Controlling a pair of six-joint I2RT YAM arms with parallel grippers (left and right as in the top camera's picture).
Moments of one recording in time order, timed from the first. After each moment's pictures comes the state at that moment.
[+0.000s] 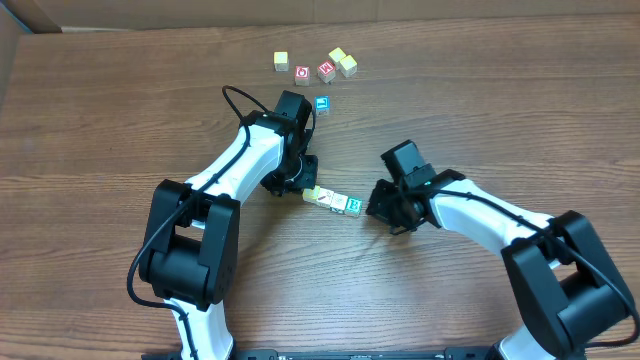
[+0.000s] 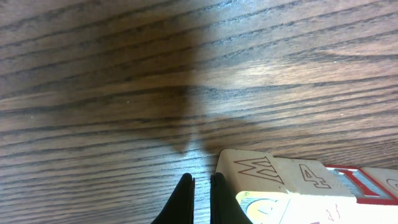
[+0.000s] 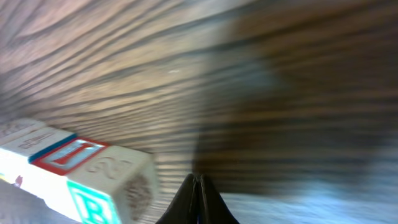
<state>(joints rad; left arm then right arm) -0.33 1.99 1.36 -0.88 0.10 -0.22 0.50 1.77 0.93 -0.41 -0.25 0.90</state>
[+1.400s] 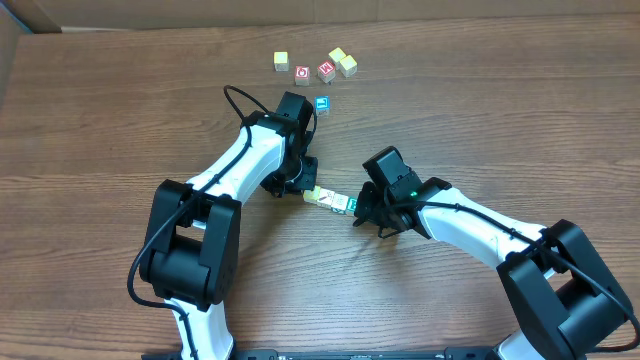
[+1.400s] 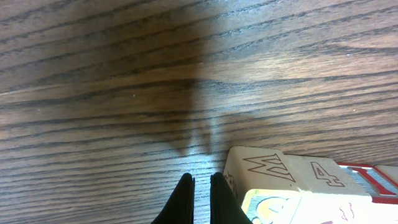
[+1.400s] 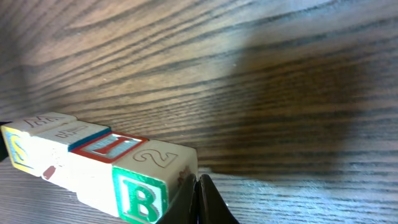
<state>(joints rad) -0.34 1.99 1.36 -0.89 0.07 -0.22 0.60 1.75 0.93 -0.34 -0.14 0.93</state>
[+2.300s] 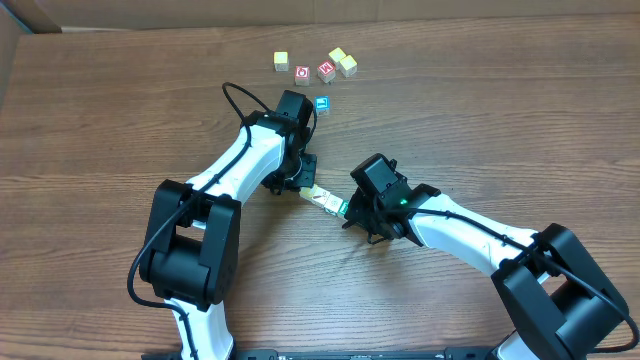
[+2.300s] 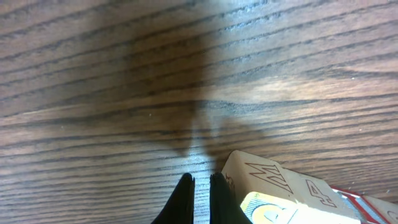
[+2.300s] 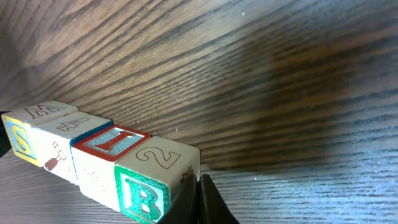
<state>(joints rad) -0.34 1.99 1.36 -0.85 0.03 -0.22 0.67 1.75 0.93 -0.33 -0.12 1.15</state>
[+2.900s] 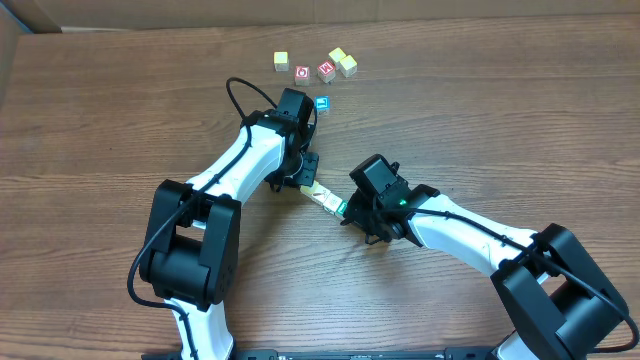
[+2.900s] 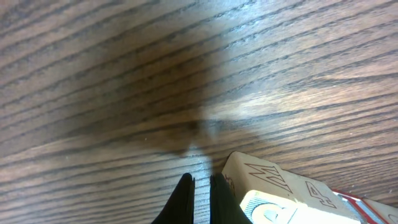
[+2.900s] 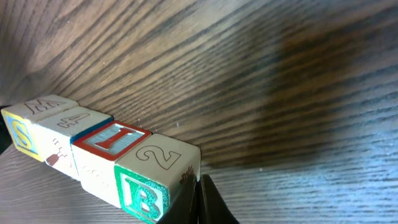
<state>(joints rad) -0.34 1.99 1.36 -0.81 0.03 -0.12 0.68 1.75 0.93 -0.33 -0.14 1.23</state>
